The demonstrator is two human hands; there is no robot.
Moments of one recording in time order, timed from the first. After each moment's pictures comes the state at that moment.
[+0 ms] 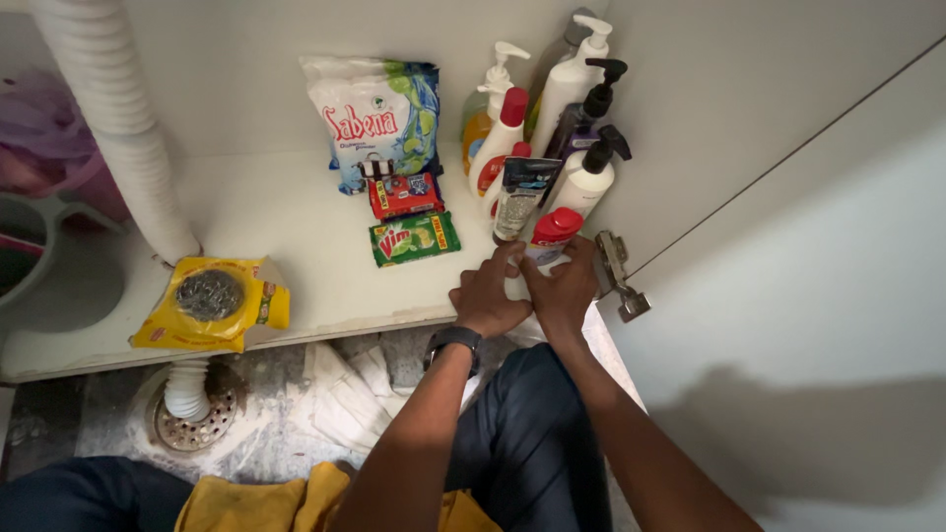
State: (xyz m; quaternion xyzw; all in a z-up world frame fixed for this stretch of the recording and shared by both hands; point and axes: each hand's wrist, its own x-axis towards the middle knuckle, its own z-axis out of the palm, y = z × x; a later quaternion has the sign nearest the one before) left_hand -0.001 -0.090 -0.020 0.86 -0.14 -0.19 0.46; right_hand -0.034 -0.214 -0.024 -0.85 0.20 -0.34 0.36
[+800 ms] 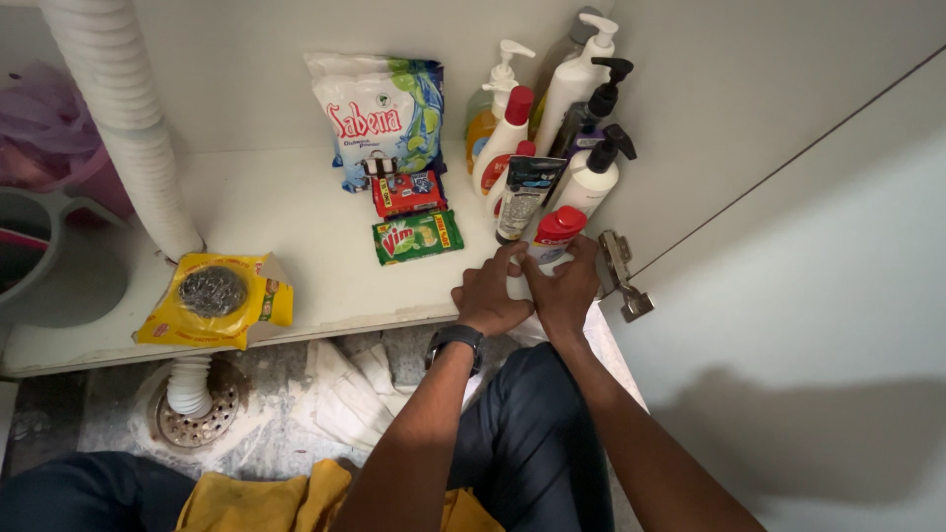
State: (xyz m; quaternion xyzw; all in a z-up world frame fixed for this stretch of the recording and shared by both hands) left_hand 0.001 -0.090 -0.017 0.87 -0.14 -0.20 0.44; right_hand -0.031 -0.214 -0.029 -0.85 0.20 -0.34 0.35
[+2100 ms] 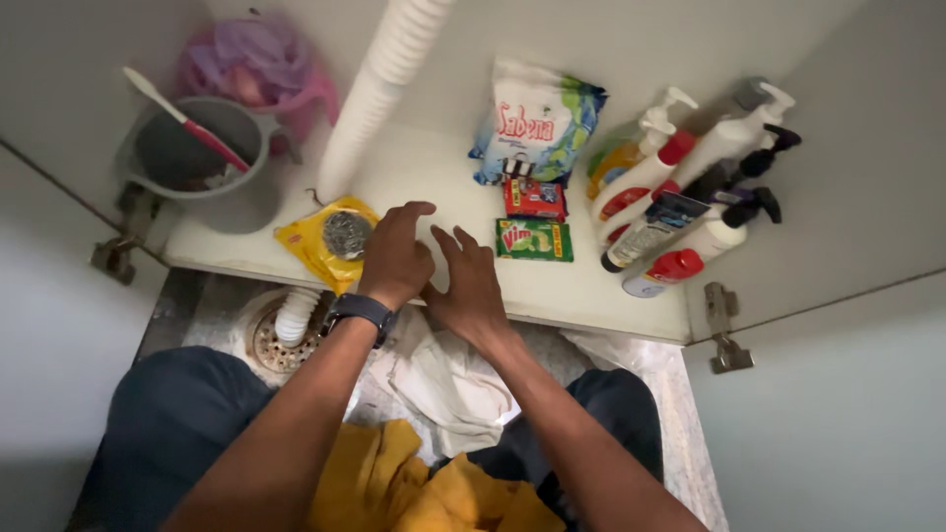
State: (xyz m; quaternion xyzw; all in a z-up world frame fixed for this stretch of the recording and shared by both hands) left_hand 0.030 0.182 0.004 0.87 -0.10 0.16 0.46; right_hand -0.009 0.043 0.018 -0.93 -0.14 -0.08 0.32
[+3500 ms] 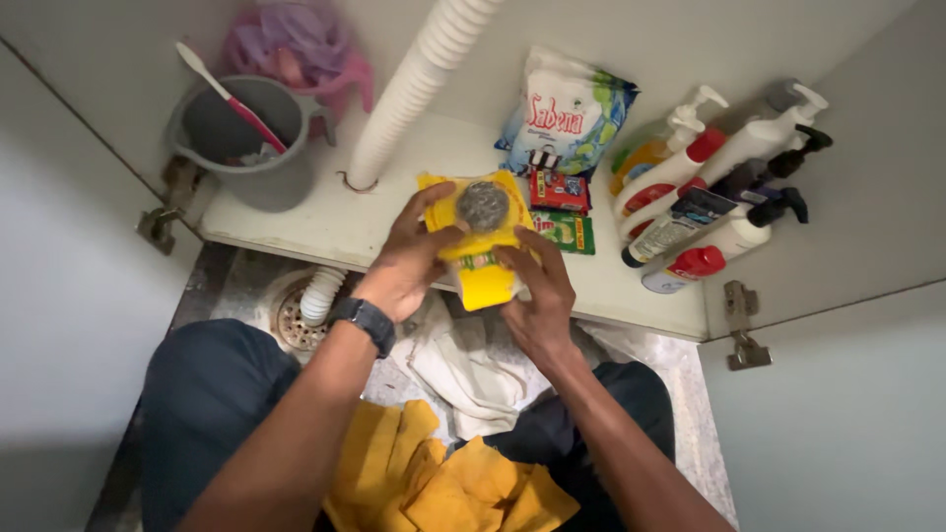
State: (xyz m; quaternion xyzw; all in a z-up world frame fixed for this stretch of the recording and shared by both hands) left_hand -0.011 0.199 0.061 0.50 0.07 -0.14 0.85; right_hand -0.051 0.009 0.035 -0.85 -0.20 -0.30 0.38
